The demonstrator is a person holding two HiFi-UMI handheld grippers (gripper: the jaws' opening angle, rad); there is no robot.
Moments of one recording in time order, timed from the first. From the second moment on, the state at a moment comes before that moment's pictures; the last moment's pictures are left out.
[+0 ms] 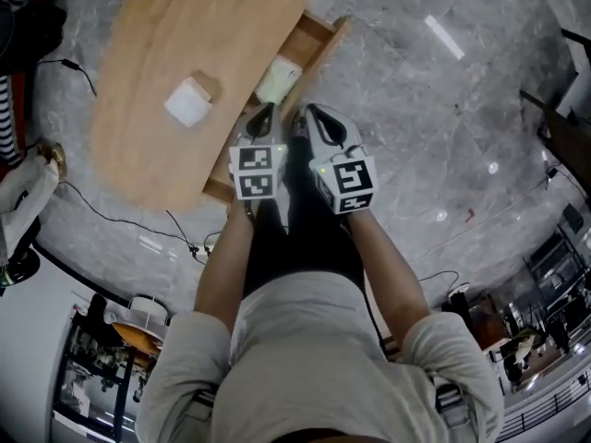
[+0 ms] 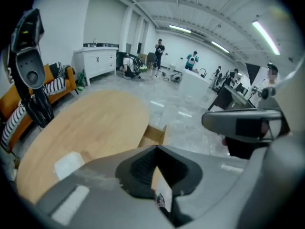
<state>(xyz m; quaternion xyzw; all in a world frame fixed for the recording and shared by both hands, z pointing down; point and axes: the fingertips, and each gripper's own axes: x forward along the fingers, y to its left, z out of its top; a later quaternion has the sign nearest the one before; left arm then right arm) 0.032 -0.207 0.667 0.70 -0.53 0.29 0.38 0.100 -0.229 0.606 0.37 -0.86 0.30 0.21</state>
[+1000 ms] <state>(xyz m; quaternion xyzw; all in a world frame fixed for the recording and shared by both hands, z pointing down) -0.008 -0.156 0.257 0.80 -0.58 0.06 0.11 0.038 -0.158 0.220 0.44 -0.89 0.00 0.07</state>
